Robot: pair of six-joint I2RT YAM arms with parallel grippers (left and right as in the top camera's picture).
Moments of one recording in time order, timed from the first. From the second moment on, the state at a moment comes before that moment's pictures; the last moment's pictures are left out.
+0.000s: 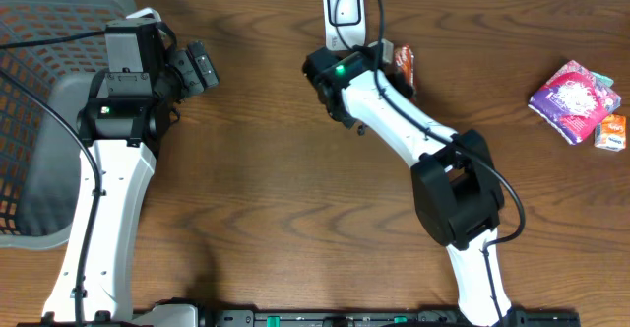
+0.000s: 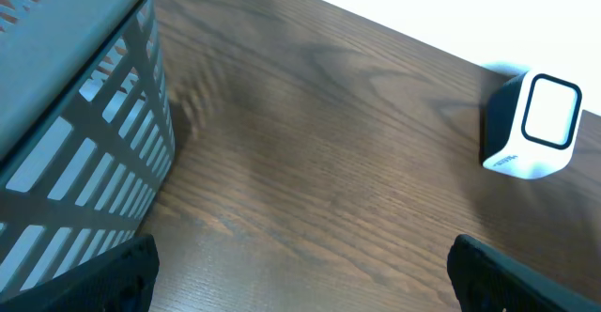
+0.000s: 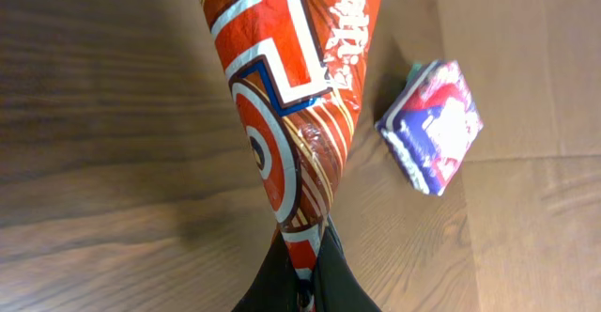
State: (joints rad) left arm 0.00 1.41 1.31 -0.65 -0.03 -0.36; right arm 0.59 2.24 1.84 -1.22 1.01 0.57
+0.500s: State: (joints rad) left arm 0.00 1.41 1.31 -0.65 -0.03 -0.36; right arm 0.60 2.24 1.84 -1.22 1.05 0.57
